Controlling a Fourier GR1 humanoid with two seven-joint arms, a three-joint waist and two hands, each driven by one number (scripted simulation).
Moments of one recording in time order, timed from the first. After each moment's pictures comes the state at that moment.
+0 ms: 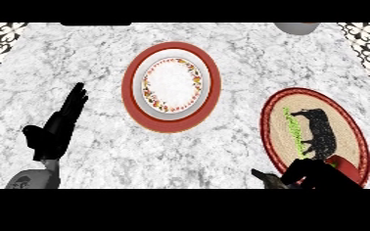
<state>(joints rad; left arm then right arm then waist) -0.08 0.31 -0.02 -1.30 0.12 0.01 -0.14 0.10 -0.33 0.71 -2.35 1.44 -0.05 1.05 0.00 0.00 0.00</state>
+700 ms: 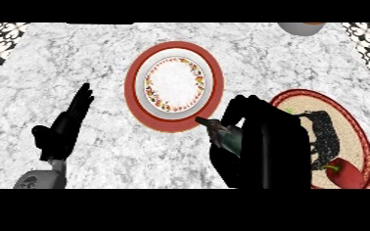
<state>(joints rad) -0.08 0.27 -0.02 -1.33 0.08 0.01 -0.12 -0.38 -0.03 0.61 -2.07 1.36 0.15 1.04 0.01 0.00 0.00</state>
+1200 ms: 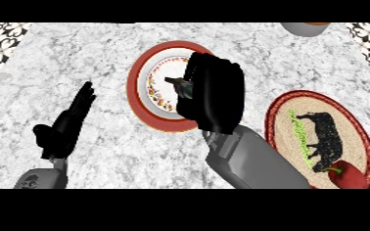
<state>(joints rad) -0.08 0.26 -0.01 -1.33 0.07 -0.01 -0.12 -0.69 -0.01 0.54 -1.57 1.14 -0.07 1.04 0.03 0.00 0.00</state>
